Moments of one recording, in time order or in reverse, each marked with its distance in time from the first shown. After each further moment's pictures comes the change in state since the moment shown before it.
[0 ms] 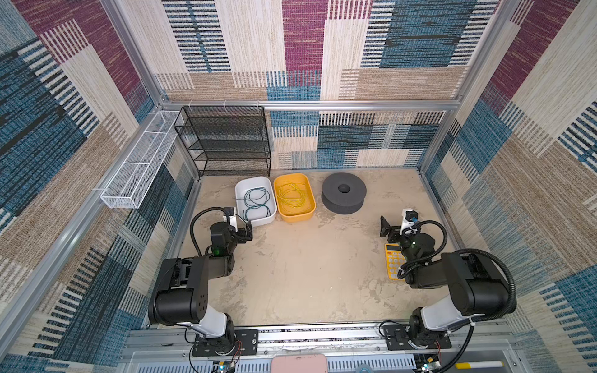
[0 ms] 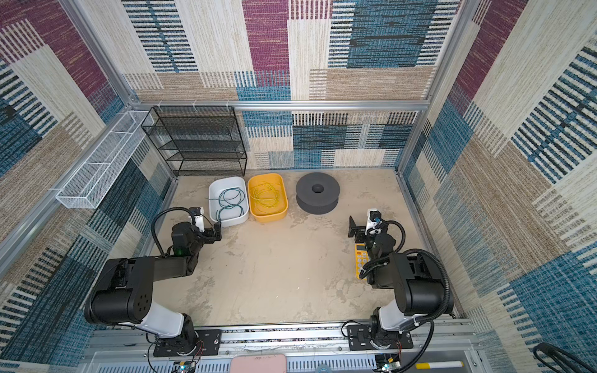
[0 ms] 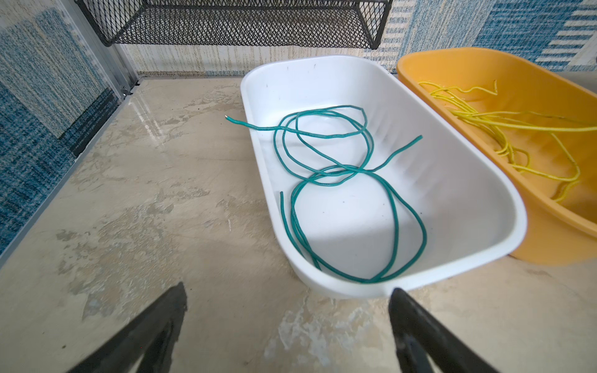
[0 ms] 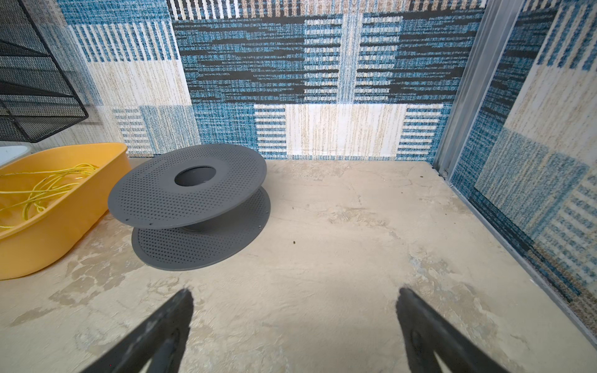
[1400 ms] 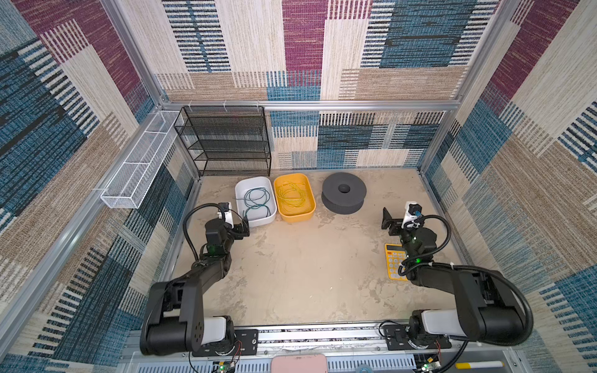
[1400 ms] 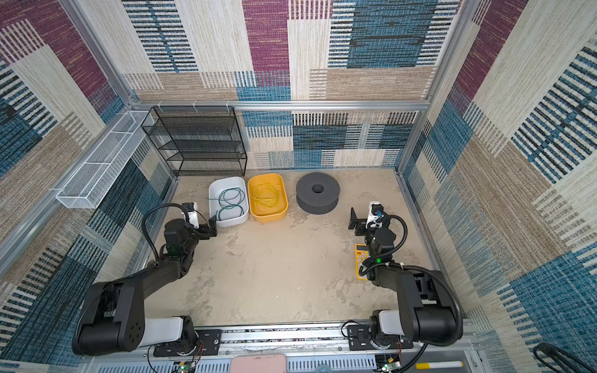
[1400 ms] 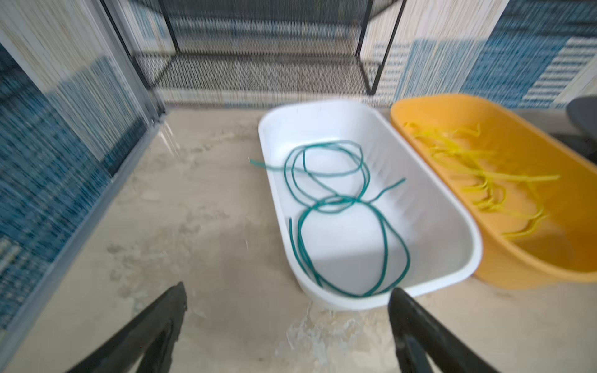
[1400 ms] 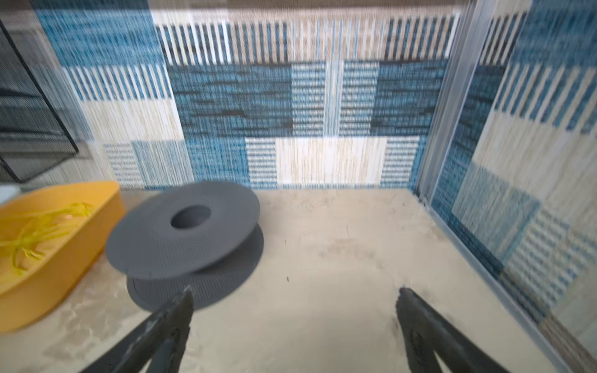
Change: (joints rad) left arm -0.001 -0.291 0.064 -0.242 -0.044 -0.015; right arm 0.074 -0.241 0.126 -0.266 0.117 0.004
